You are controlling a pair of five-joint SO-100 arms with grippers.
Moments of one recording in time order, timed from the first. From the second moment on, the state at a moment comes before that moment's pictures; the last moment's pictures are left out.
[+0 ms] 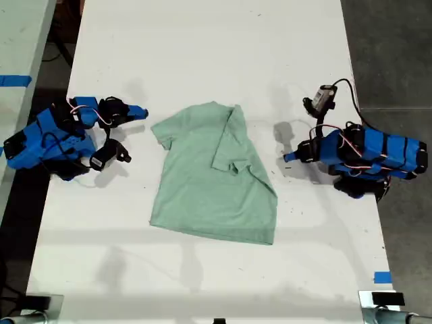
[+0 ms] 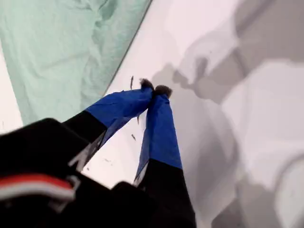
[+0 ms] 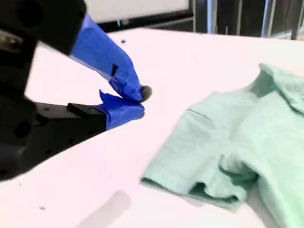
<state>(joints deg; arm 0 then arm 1) -38.0 205.5 186.5 52.6 13.3 15.7 195.7 171.1 73.5 -29.4</state>
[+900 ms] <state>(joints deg) -46.4 205.7 186.3 46.6 28.7 18.4 200.2 174.5 69.4 -37.5</state>
